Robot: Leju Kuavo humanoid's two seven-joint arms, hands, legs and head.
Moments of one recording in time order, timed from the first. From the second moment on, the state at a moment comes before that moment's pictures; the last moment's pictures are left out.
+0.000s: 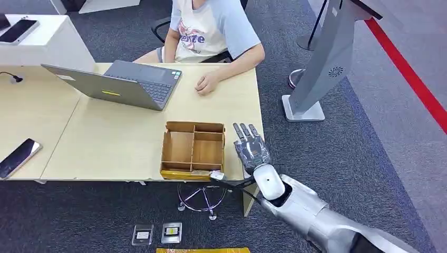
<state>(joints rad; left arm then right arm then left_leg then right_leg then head) -0.09 0.04 -0.92 -0.32 1.45 0.66 -0.34 -0.74 -0.12 1.21 -0.94 1.08 -0.26 0.33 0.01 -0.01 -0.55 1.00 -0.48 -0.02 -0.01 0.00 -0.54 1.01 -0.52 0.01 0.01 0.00</state>
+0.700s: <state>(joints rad) -0.09 0.04 -0.92 -0.32 1.44 0.65 -0.36 -0.79 -0.15 1.18 -1.16 1.19 -0.26 0.34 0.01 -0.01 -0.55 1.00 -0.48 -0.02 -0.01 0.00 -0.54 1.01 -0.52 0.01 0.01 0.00</state>
